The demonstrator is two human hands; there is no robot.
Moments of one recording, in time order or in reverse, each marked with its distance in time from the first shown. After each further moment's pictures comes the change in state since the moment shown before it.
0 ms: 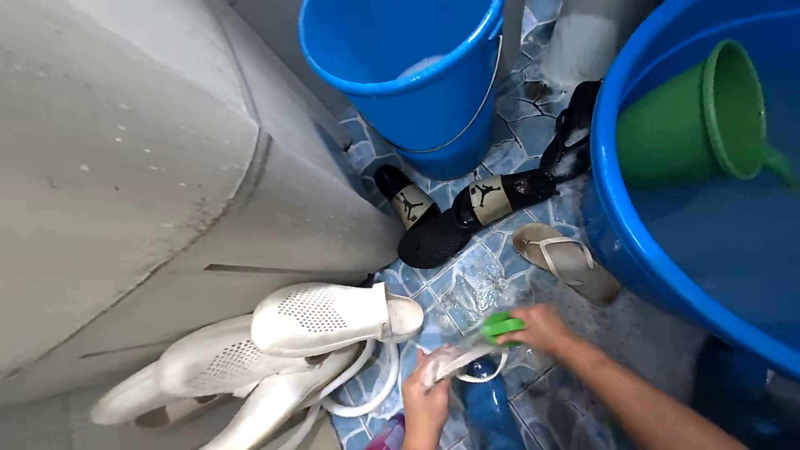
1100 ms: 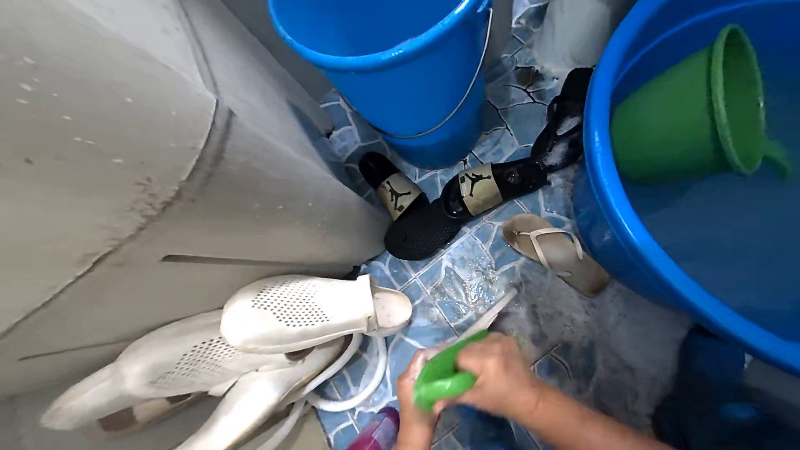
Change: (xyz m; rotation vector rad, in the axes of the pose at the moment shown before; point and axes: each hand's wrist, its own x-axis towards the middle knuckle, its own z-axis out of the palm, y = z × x) left_hand -0.014 -0.010 0.008 -0.232 -0.017 -0.094; right_hand -0.031 -0.062 0.056 0.096 0.503 -0.473
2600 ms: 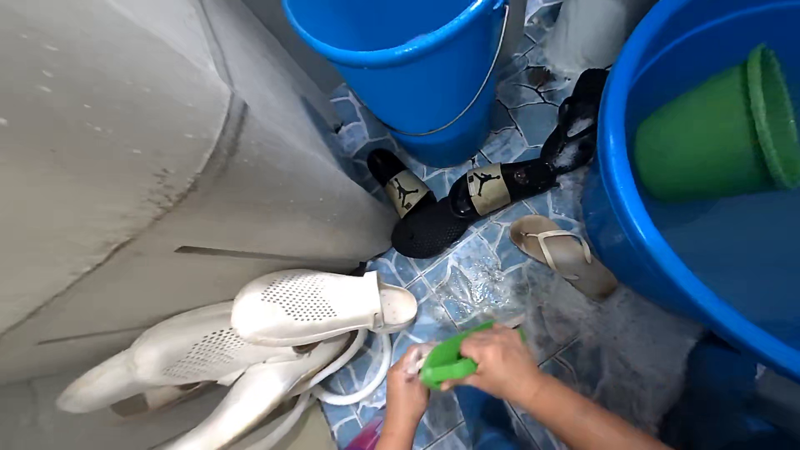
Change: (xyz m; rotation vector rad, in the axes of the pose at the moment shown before) left_hand 0.018 0.001 -0.027 0.185 -0.092 -0.062; right_hand 0.022 -0.001 -0.010 -0.053 -0.282 0.212
